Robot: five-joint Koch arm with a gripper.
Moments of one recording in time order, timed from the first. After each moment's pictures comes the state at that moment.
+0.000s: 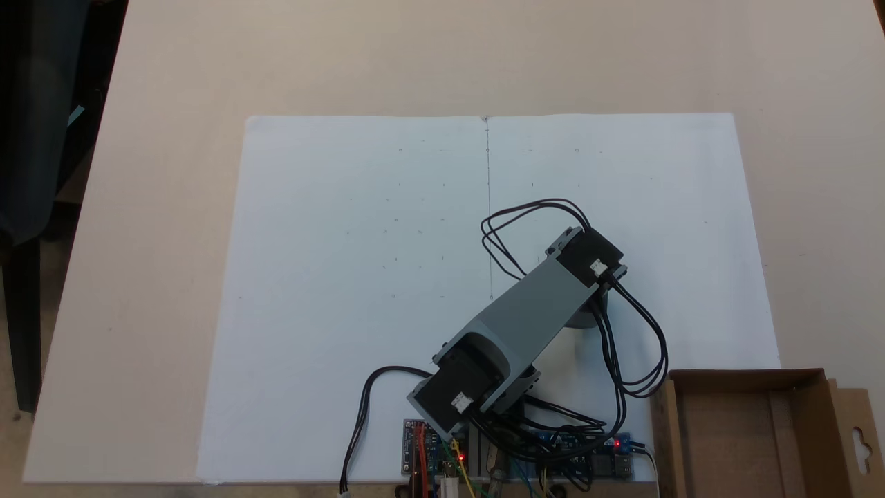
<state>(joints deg) 44.6 115.9 129.2 42.7 -39.9</state>
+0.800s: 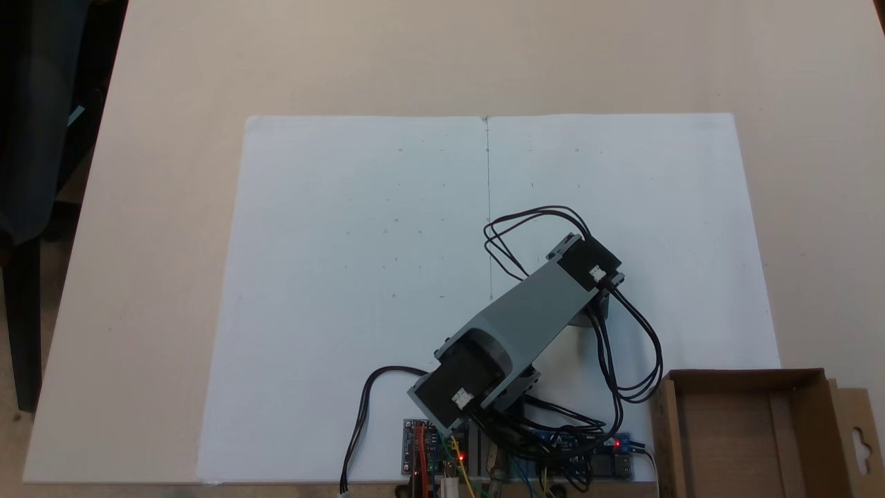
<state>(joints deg) 46.0 114.5 133.2 33.1 -40.3</state>
